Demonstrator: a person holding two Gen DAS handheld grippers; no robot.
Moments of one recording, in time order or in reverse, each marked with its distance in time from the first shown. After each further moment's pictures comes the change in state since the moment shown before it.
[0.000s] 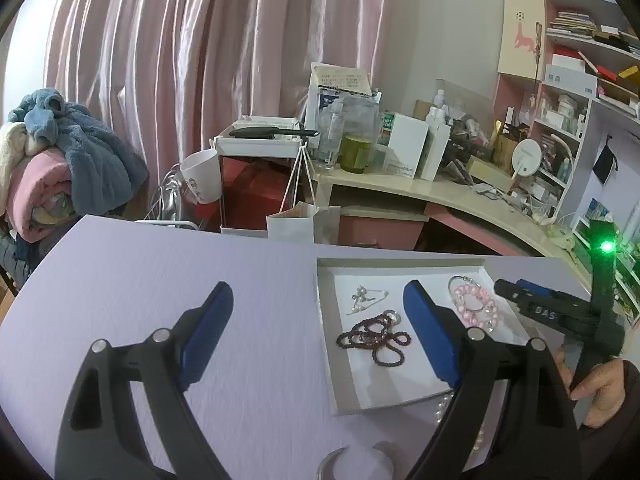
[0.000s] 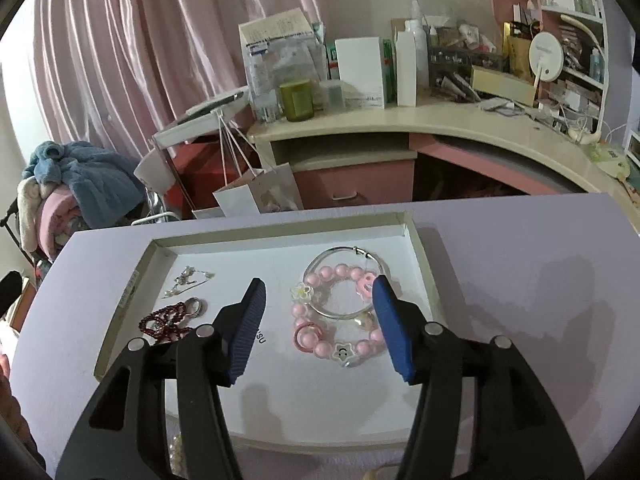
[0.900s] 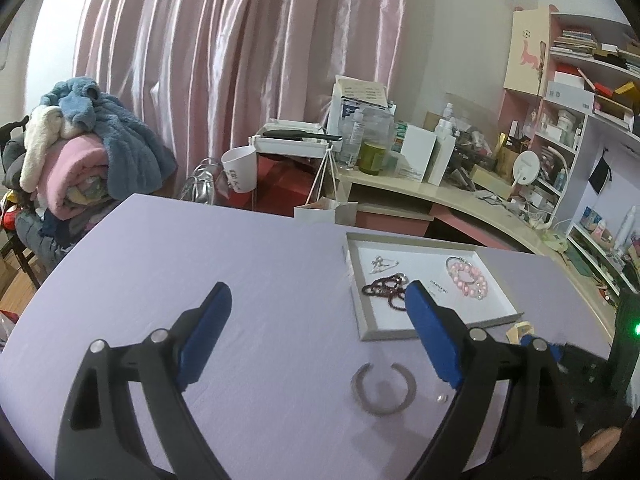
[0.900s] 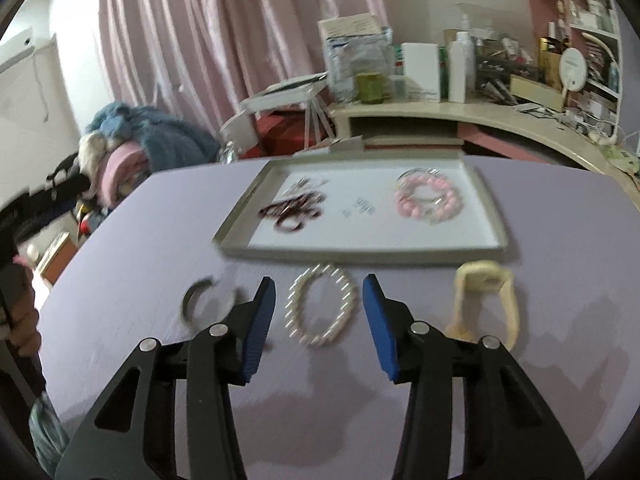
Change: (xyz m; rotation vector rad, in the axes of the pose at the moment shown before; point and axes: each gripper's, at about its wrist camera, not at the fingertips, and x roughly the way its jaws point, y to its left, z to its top) left arm -0.106 0.034 -0.040 -0.052 -0.021 0.035; right arm -0.099 0.071 -0.103 -0.114 0.018 0.155
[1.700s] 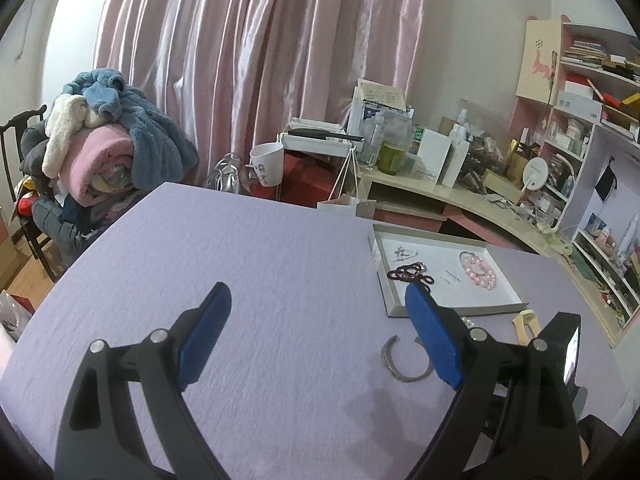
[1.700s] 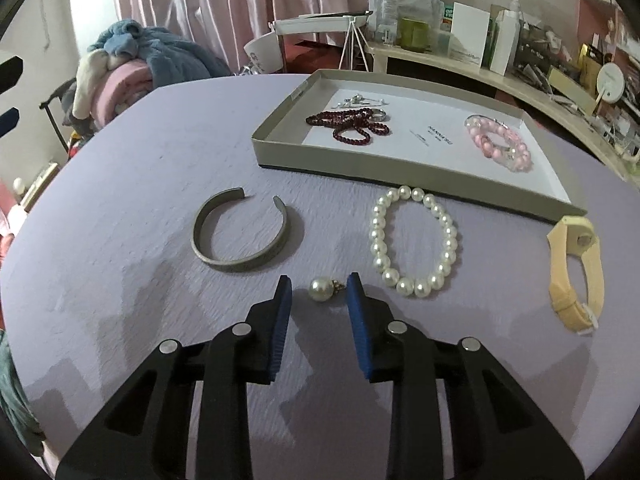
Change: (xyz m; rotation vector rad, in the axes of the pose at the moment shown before) left arm -0.037 0.034 -0.014 -0.035 0.003 0.037; right arm 0.056 0.061 -0.037 -0.139 0.191 -0.066
